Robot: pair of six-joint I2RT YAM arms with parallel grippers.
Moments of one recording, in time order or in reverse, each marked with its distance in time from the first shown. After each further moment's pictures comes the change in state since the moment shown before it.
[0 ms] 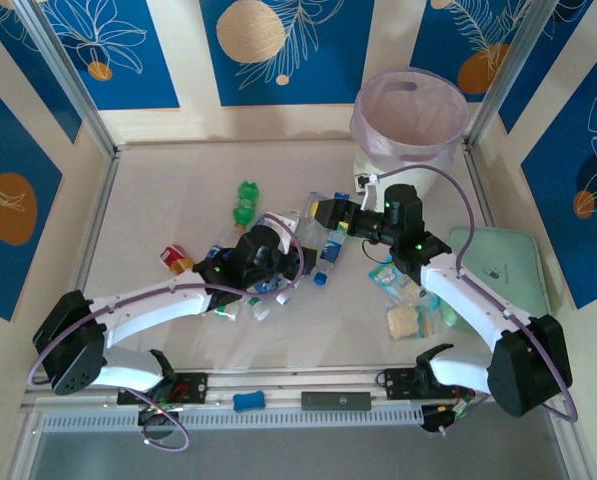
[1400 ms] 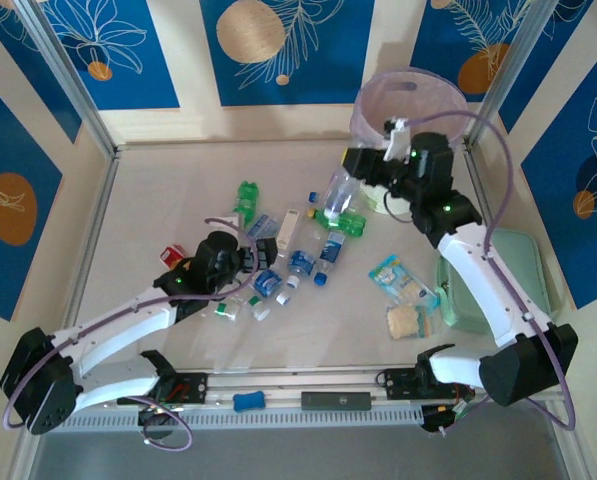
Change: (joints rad) left arm 0.184 -0.265 -0.224 -0.082 -0.235 -0.152; right arm -0.121 0.058 0.501 -0.342 0.225 -0.318
